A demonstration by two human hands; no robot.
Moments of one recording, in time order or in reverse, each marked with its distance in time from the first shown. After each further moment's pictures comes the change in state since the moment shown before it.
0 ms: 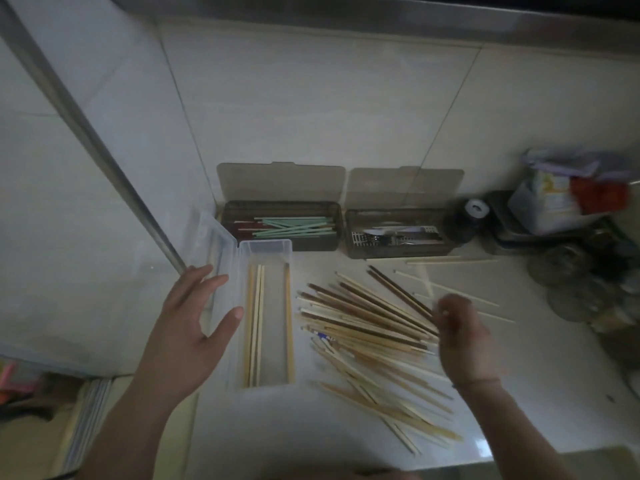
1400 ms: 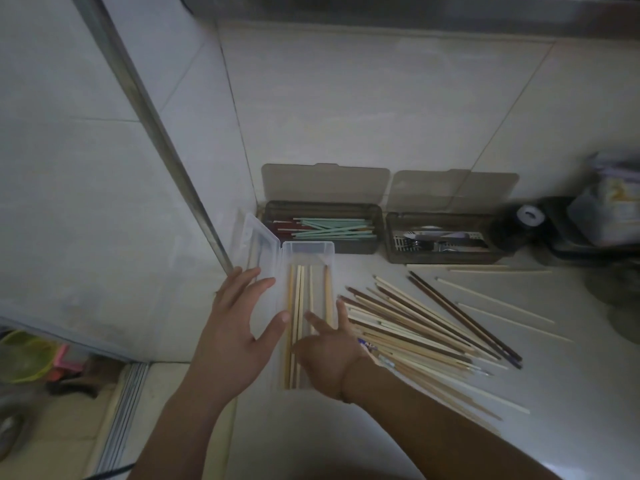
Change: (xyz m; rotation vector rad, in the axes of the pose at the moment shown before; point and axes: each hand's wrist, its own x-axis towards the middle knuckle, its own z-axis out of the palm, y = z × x) left_hand 0.001 -0.011 0.003 0.007 -0.024 0.003; right_hand -0.027 -0.160 0.146 -0.505 -1.037 -0.686
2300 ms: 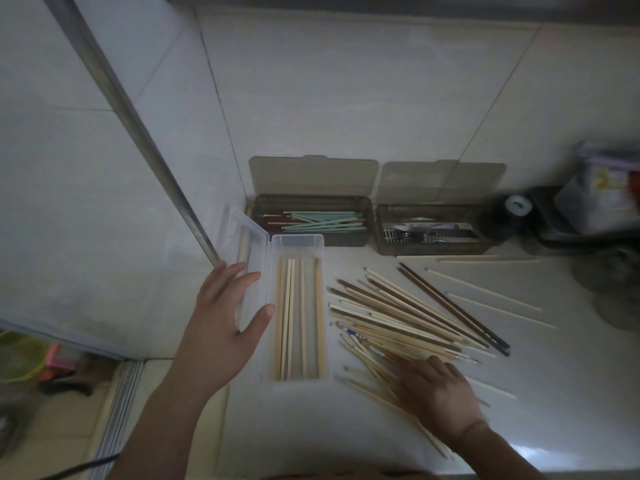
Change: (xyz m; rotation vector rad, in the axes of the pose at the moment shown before) left_hand -0.001 -0.004 -0.001 0.024 0.010 0.009; right_hand -0.147 0.095 0.110 0.018 0.580 0.228
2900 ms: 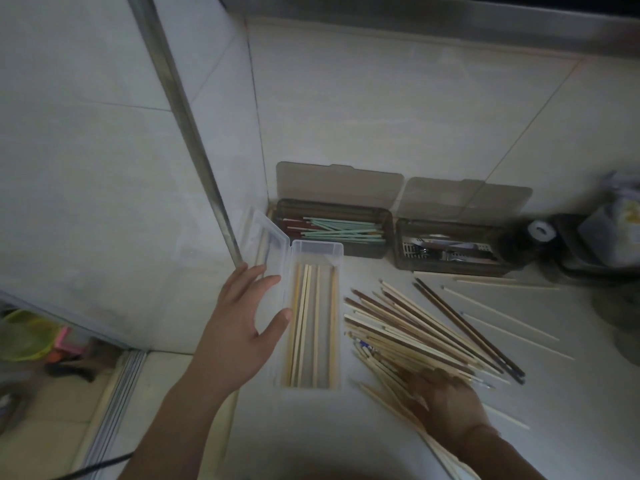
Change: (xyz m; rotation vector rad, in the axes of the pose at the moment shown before) left_hand -0.002 -0.005 -0.001 -0.042 0.008 -0.007; right_hand 0.031 -0.010 -0.021 -0.069 -0.247 0.090
